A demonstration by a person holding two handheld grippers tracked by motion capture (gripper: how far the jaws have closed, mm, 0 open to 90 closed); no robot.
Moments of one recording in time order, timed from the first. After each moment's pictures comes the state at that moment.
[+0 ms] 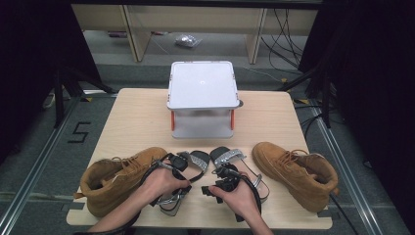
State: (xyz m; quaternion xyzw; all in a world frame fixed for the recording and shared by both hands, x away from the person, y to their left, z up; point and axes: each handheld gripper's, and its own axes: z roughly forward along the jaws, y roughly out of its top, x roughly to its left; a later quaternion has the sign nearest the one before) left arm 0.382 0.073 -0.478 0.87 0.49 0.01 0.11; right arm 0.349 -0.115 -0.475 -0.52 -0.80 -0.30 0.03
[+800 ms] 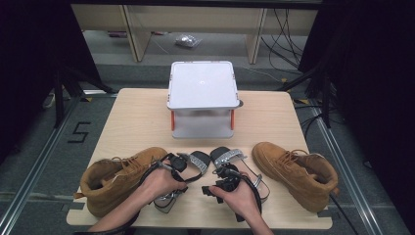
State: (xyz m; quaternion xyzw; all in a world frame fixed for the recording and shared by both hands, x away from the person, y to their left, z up) left arm 0.384 0.079 -0.482 0.89 0.45 0.06 0.09; right arm 0.350 -0.117 -0.477 -0.51 -0.80 -0.31 0.02
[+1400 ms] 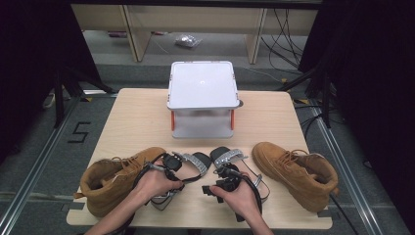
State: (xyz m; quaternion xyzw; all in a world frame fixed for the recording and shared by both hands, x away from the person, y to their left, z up) left arm 0.384 0.095 -0.478 0.89 0.44 0.05 0.13; right arm 0.350 -0.118 -0.476 -0.52 -0.80 -0.31 0.02
